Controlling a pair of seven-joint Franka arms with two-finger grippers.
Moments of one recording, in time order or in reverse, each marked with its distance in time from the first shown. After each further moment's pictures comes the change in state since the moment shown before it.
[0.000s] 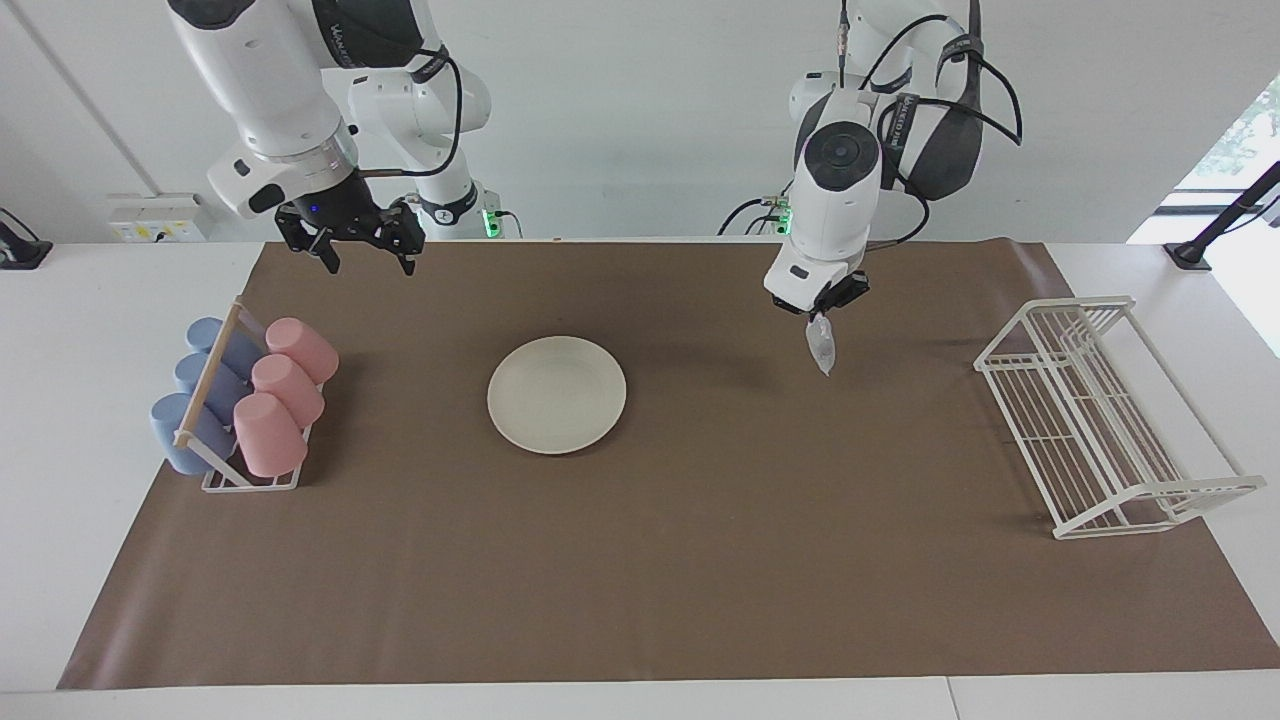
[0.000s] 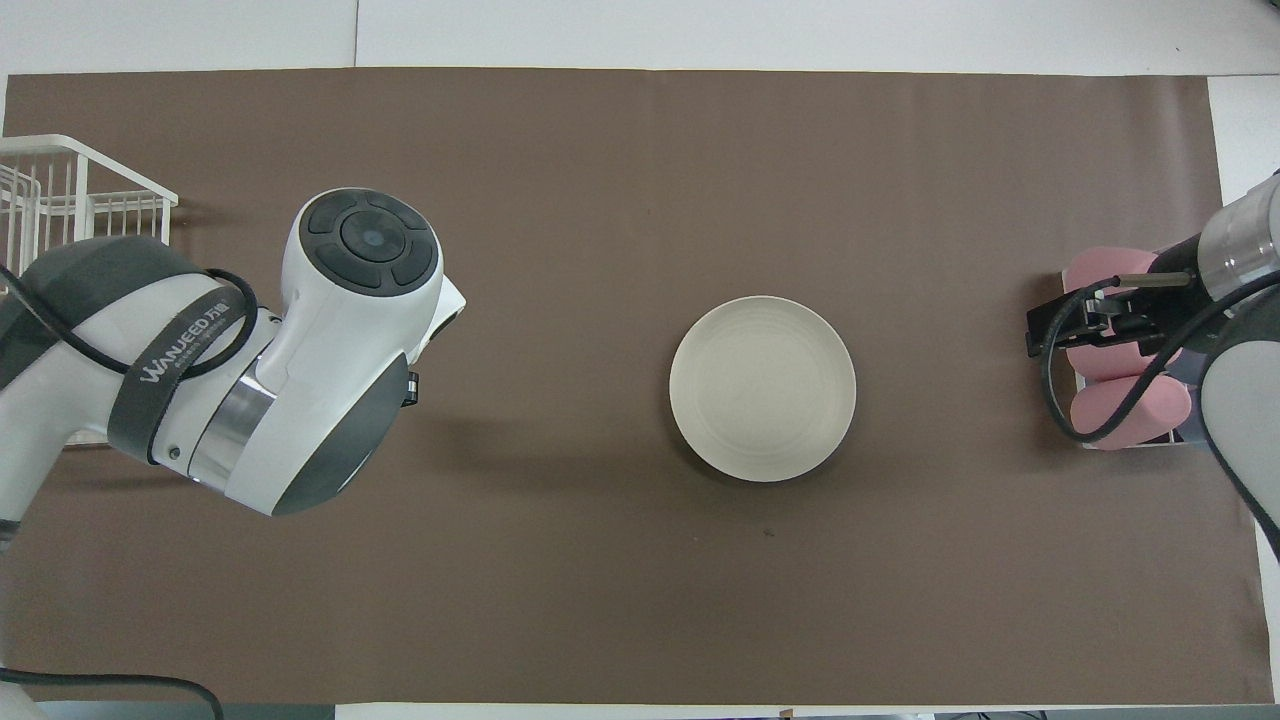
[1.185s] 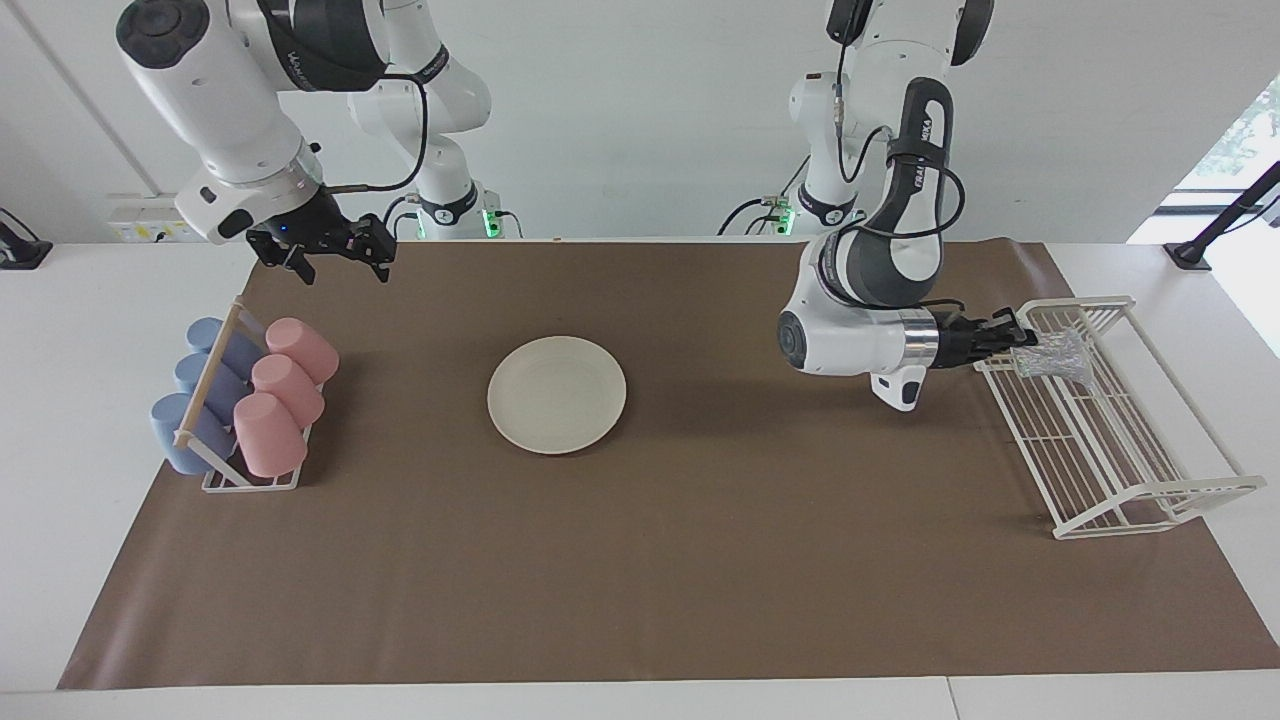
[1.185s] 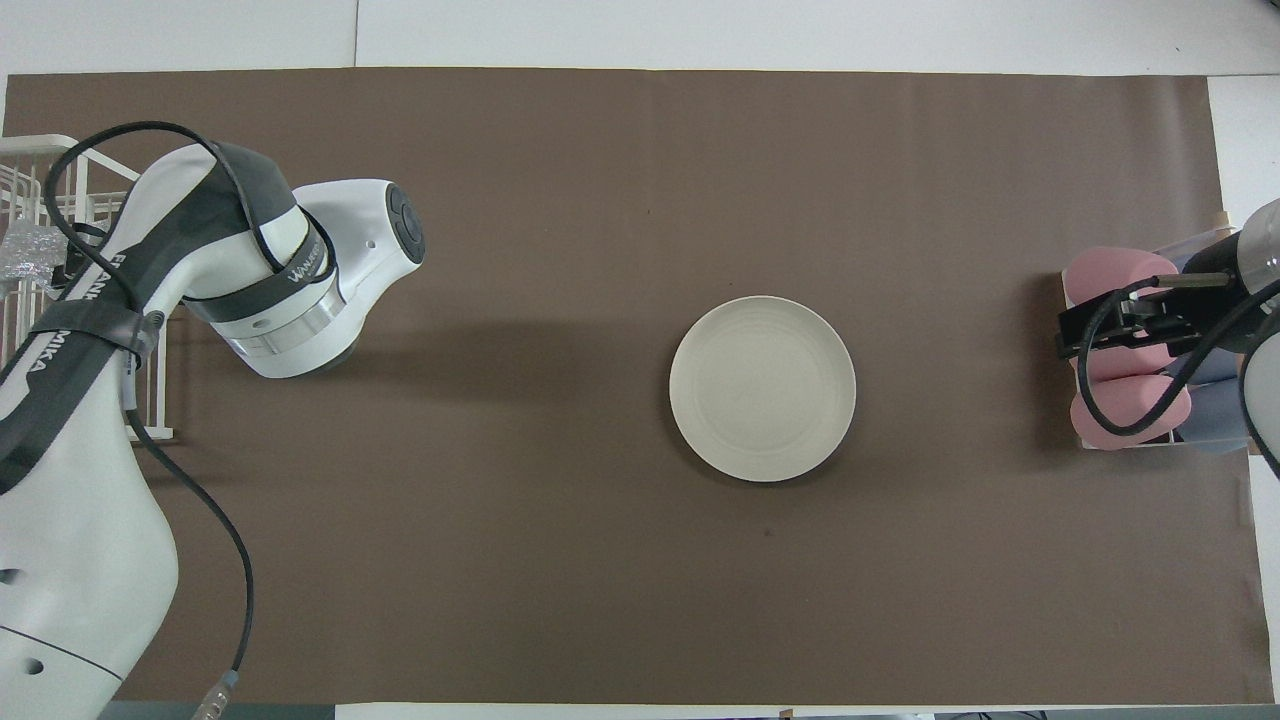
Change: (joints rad) left arm 0.156 0.285 0.035 0.044 0.845 -0.049 0.055; right arm 0.094 -0.011 -0.132 0.003 -0.017 -0.015 -0.037
